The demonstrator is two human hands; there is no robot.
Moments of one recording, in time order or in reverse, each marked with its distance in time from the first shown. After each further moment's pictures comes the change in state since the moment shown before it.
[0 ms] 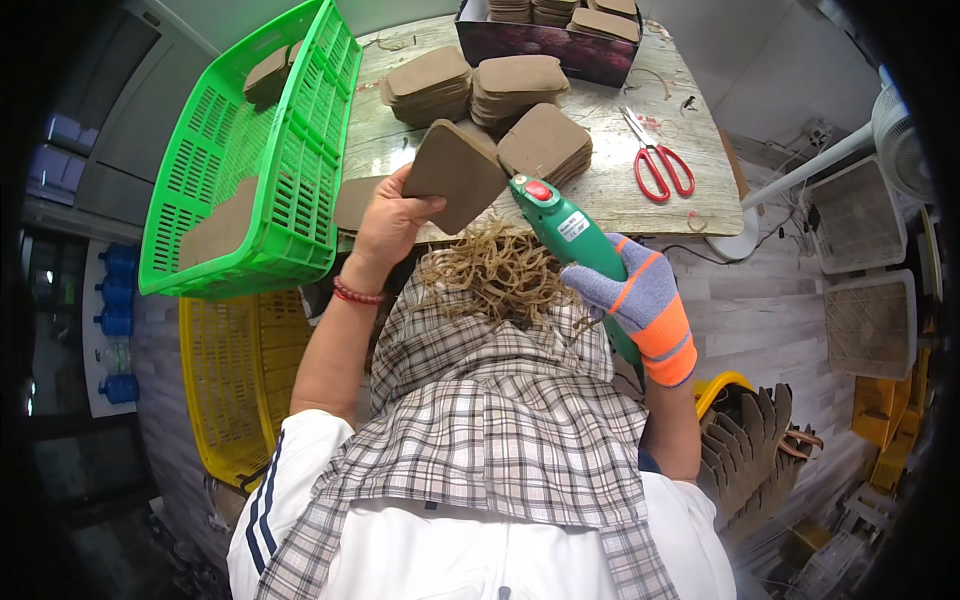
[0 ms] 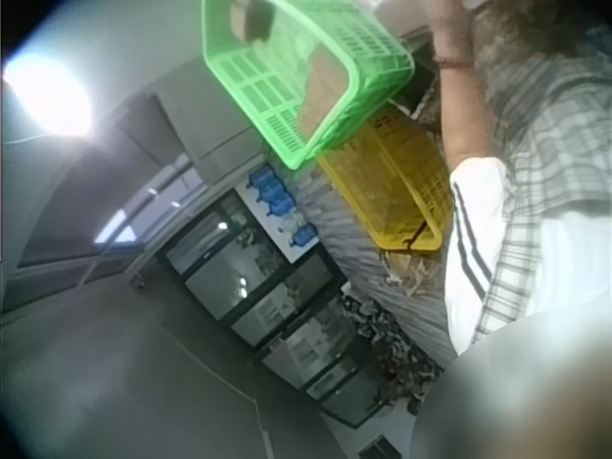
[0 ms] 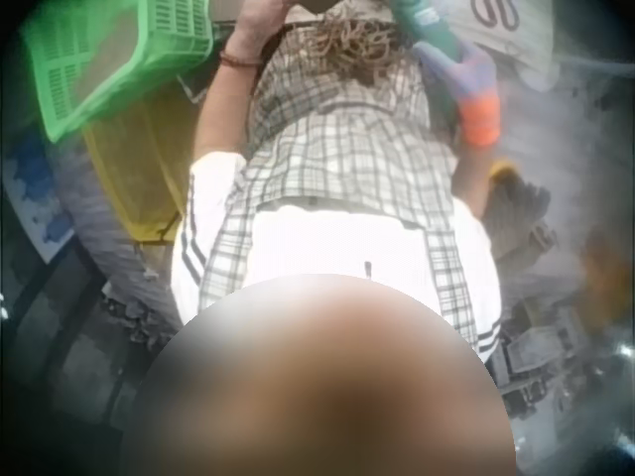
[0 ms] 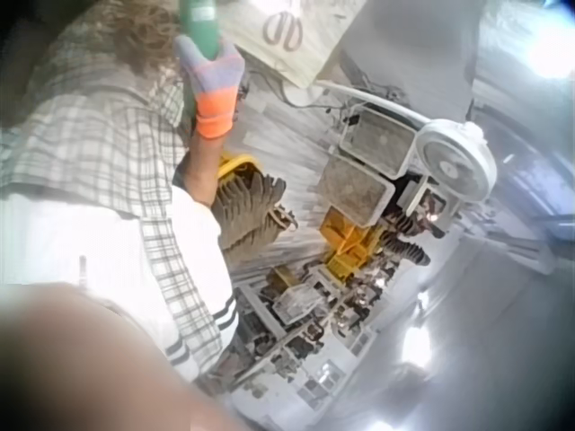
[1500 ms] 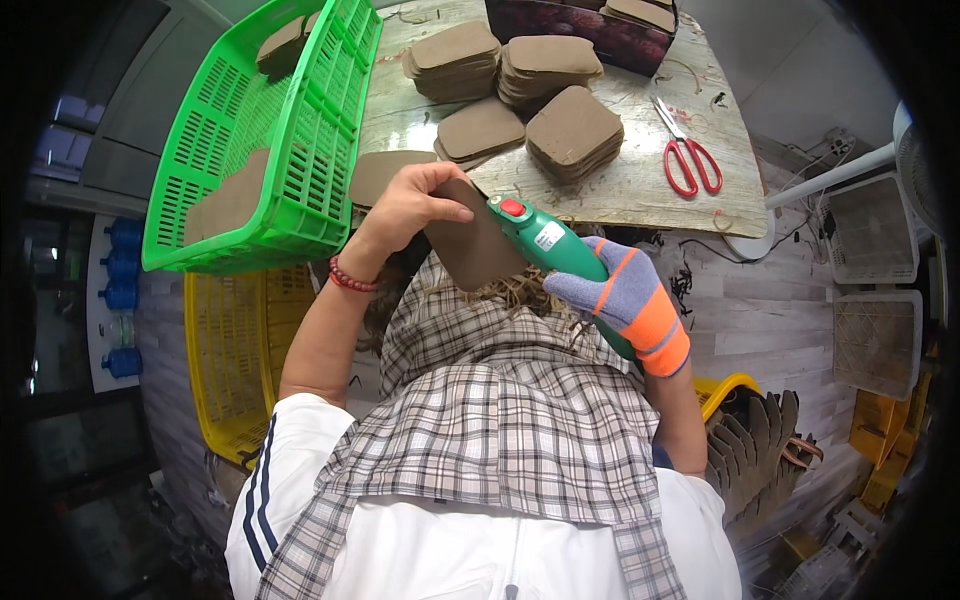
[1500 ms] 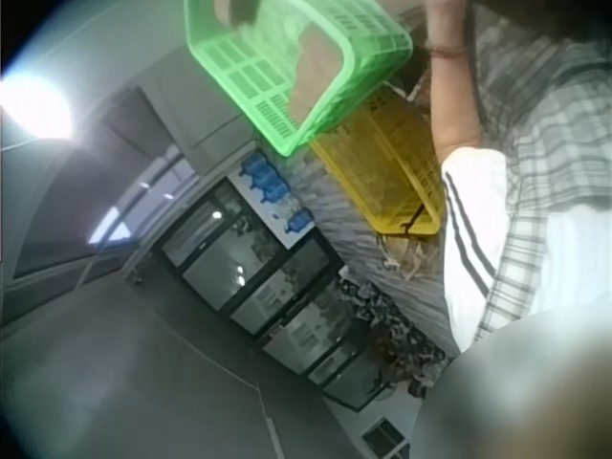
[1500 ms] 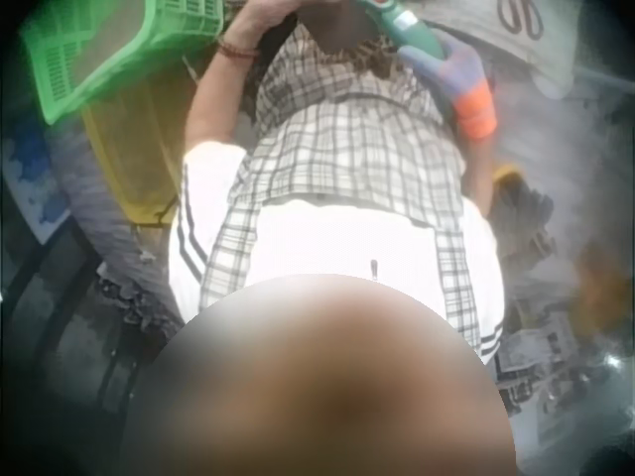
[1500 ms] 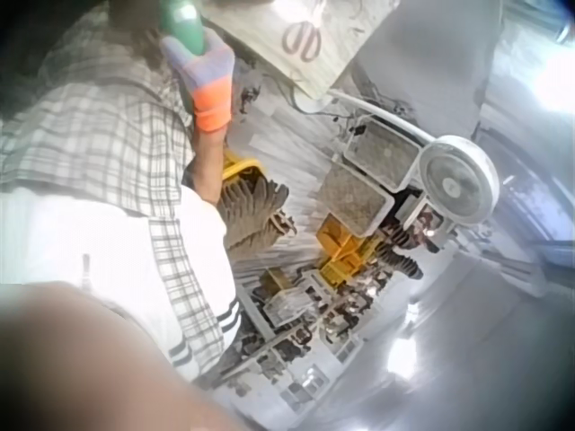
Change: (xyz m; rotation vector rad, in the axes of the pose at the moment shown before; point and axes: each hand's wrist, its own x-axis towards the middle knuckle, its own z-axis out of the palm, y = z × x) left_hand -0.012 0.022 -0.004 0.517 -0.151 -0.243; right_hand 0.014 0.009 0.031 -0.013 -0.201 0.091
